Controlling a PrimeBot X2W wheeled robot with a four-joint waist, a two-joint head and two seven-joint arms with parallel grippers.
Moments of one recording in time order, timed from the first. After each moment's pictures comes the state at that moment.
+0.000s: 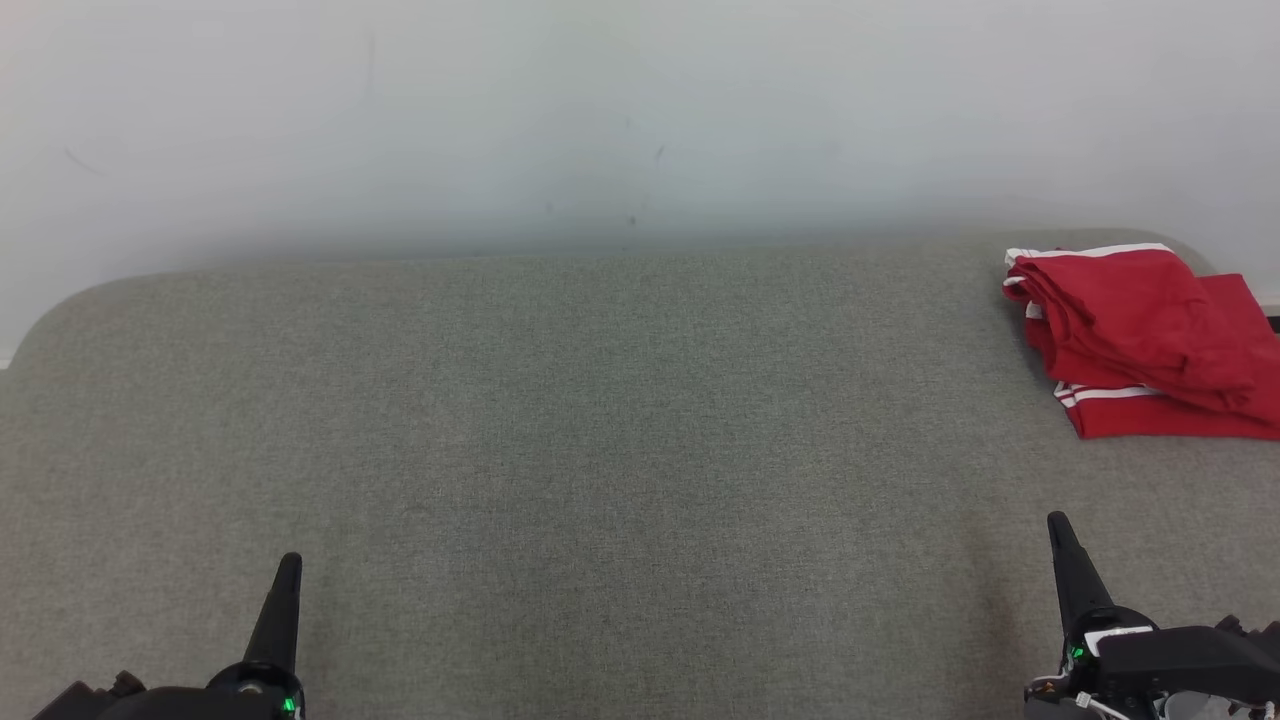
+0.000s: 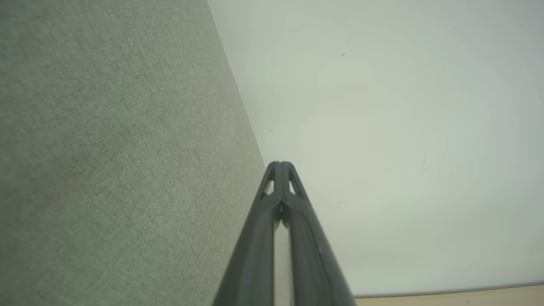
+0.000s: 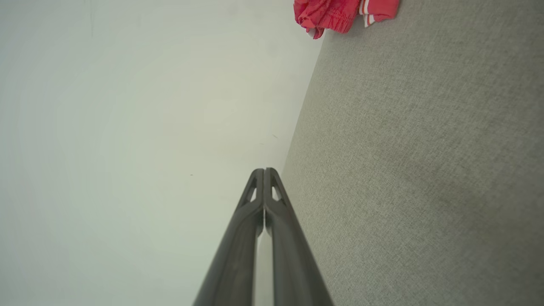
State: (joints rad) left arm -0.08 0.05 0.11 0.24 -1.37 -0.13 0.05; right arm -0.08 -0.08 -0.07 0.24 1.39 0.13 0.04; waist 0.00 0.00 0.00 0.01
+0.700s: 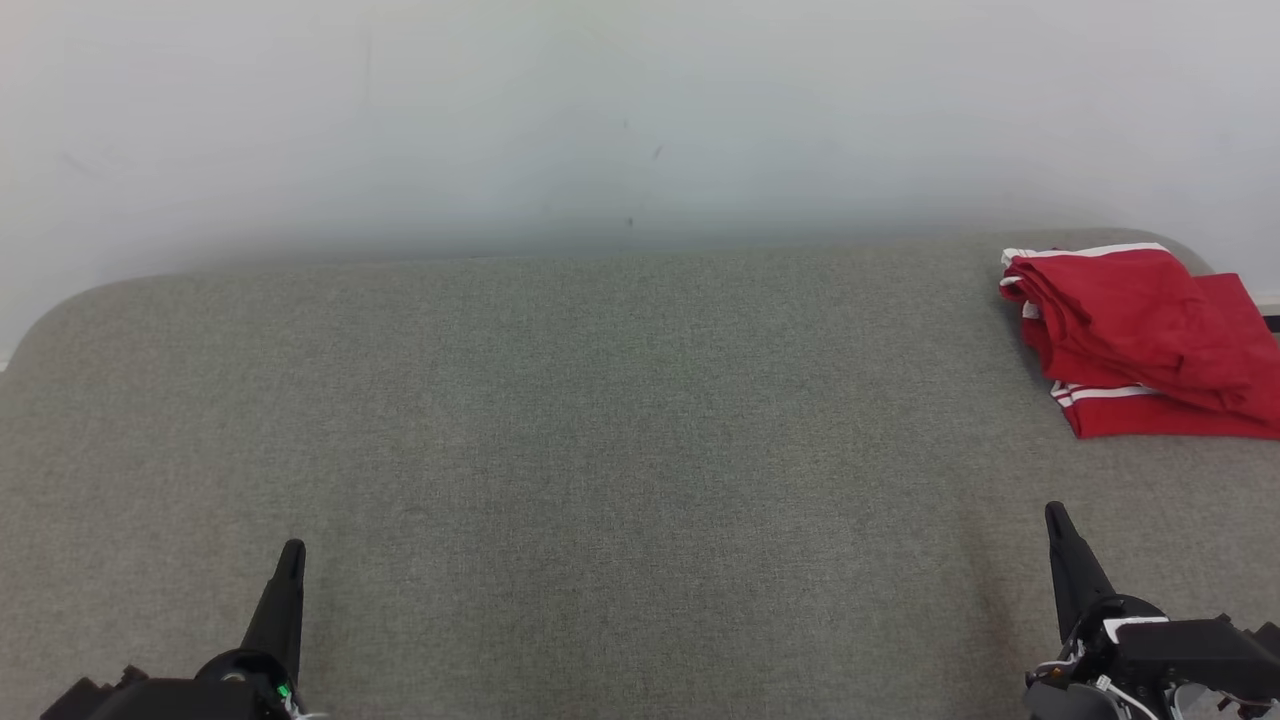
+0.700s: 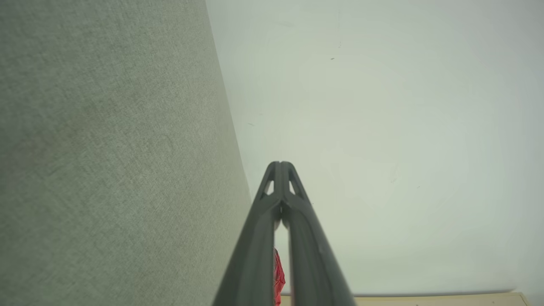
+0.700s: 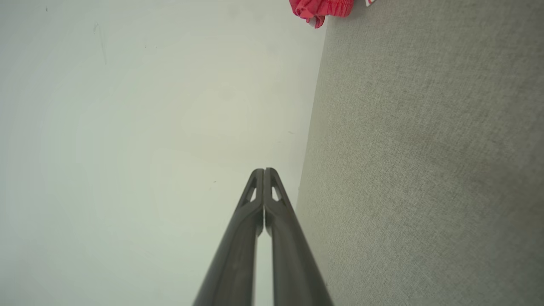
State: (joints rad) left arm -0.10 0.05 0.11 0.24 -1.53 -0.13 0.10; right arm -0.10 -0.07 -0.09 0.24 1.55 0.13 0.08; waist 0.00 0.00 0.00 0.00
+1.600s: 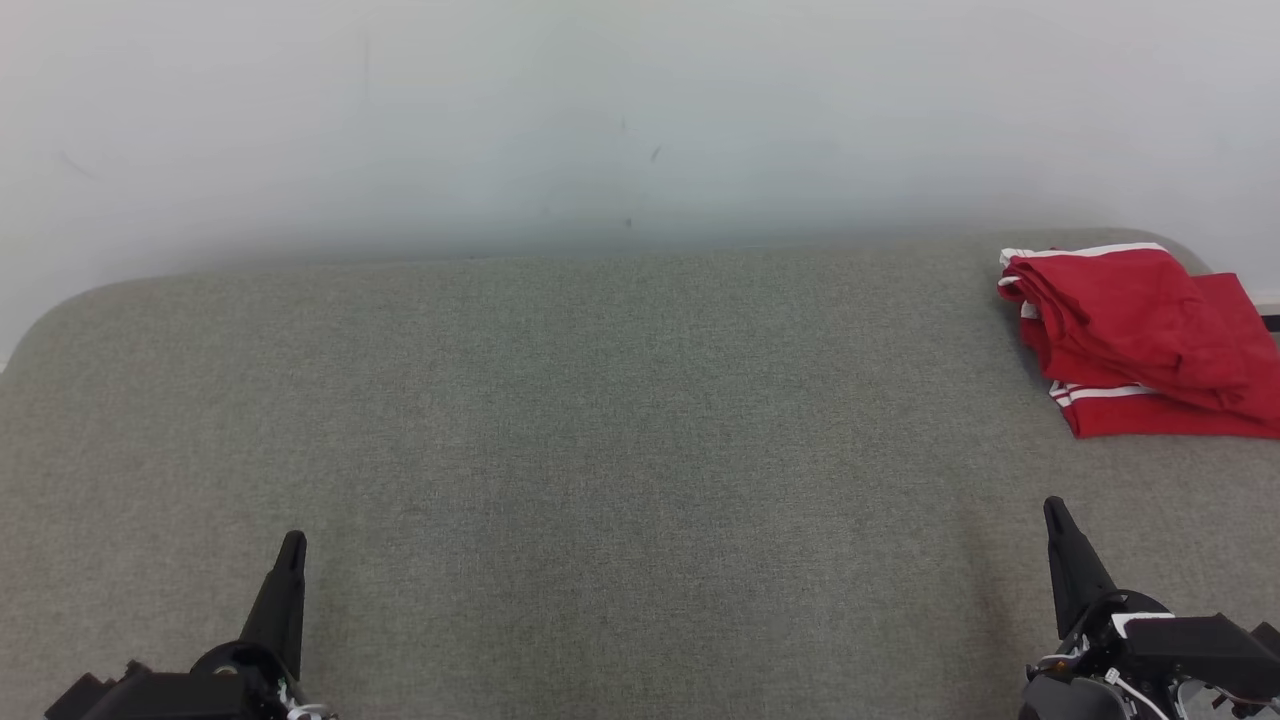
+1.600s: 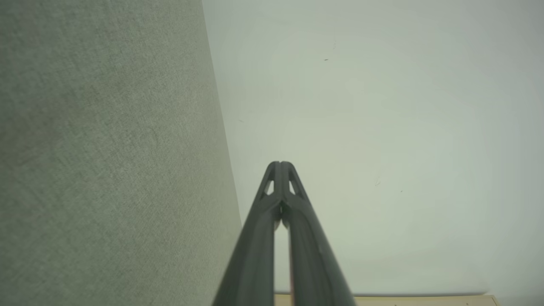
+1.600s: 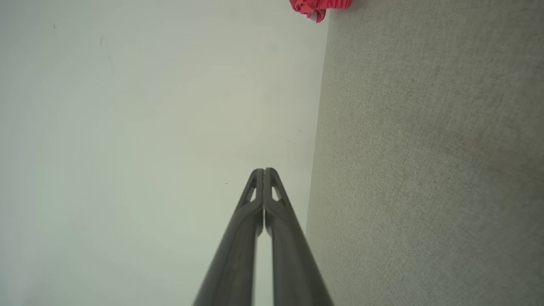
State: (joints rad) left arm -0.11 0.05 0.11 0.25 -1.61 -0.13 0.11; right arm -0.11 -0.06 -0.10 0.25 1.62 0.13 0.10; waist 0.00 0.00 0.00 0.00
